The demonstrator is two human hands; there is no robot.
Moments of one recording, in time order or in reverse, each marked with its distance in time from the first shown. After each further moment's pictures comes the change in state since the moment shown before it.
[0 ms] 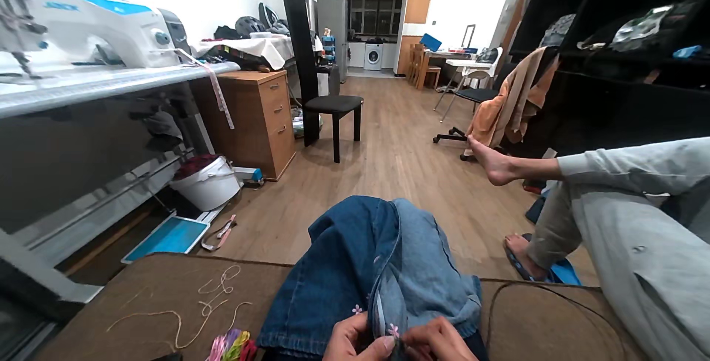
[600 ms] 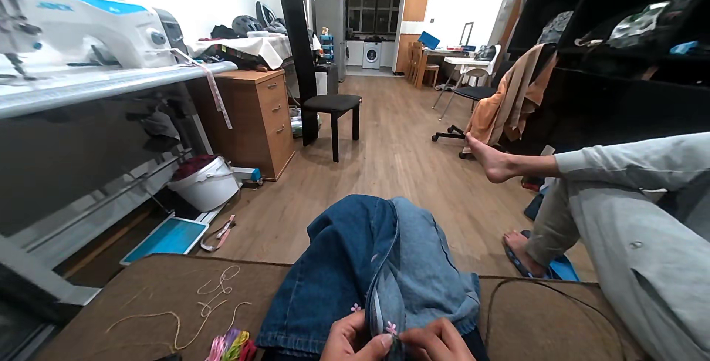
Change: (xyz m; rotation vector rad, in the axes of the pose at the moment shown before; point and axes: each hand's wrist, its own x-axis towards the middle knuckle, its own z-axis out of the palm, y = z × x) left_hand -0.001 0.003 0.001 -0.037 0.008 -0.017; right_hand 0.000 -0.011 -0.004 -0.159 -0.002 -0.034
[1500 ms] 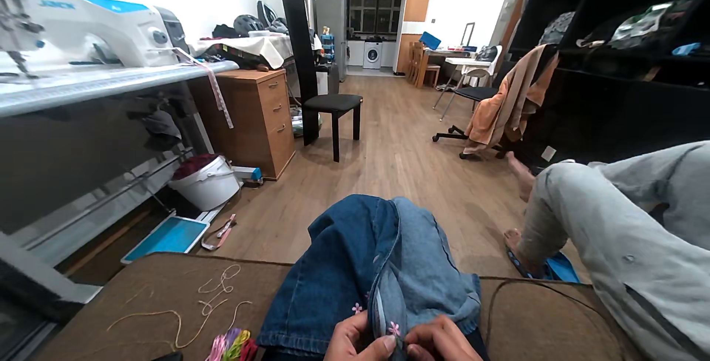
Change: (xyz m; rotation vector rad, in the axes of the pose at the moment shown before) left_hand -0.001 -0.001 0.000 -0.056 -0.023 -0.019; right_hand 0.000 0.008 0.001 0.174 -0.004 0.064
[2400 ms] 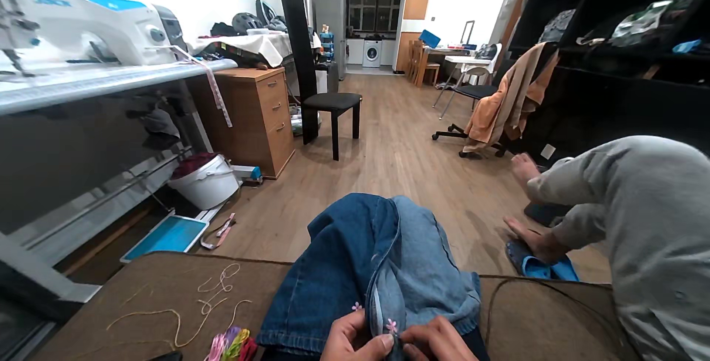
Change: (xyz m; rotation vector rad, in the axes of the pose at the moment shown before) left_hand 0.000 0.002 0.000 -0.024 0.032 -0.012; right_hand -0.001 -0.004 0.003 -0.049 0.011 -0.051
